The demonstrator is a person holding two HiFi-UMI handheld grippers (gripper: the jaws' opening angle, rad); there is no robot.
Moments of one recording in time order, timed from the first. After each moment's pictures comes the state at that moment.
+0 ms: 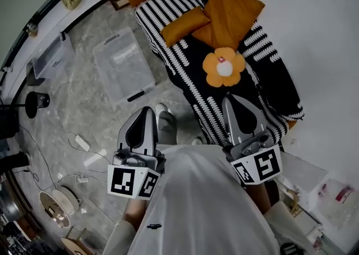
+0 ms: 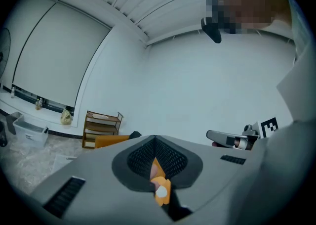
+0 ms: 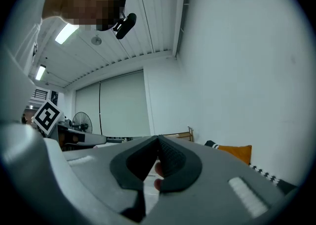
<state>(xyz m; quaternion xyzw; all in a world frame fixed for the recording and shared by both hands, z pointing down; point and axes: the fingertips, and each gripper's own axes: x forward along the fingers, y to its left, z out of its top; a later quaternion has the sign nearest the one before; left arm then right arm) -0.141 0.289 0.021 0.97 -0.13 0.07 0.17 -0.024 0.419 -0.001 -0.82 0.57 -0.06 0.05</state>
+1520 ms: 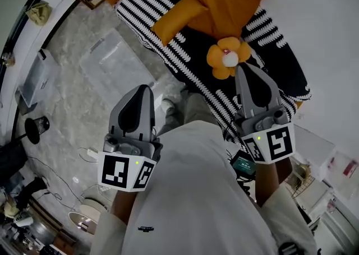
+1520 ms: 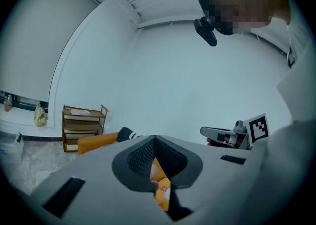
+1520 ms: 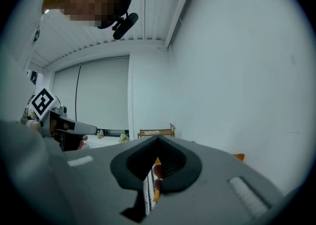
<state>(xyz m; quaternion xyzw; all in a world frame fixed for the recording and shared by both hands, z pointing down) 0.004 0.124 0.048 0.98 -0.01 0.13 0.17 0.115 0.275 0.031 -0.88 0.48 -0.07 0.00</state>
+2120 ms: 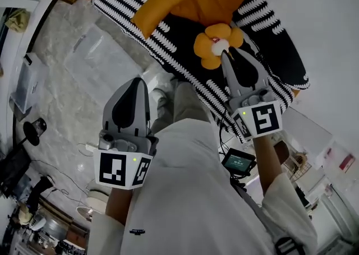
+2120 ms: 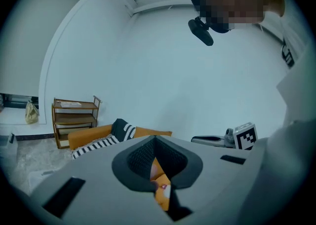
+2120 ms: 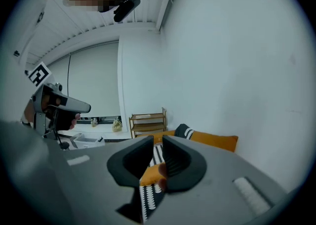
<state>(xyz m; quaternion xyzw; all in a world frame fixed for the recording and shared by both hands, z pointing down) 0.098 0.148 0.102 0.97 0.02 0.17 0.15 0.211 0.298 0.144 -0.88 0.45 -0.14 -0.03</state>
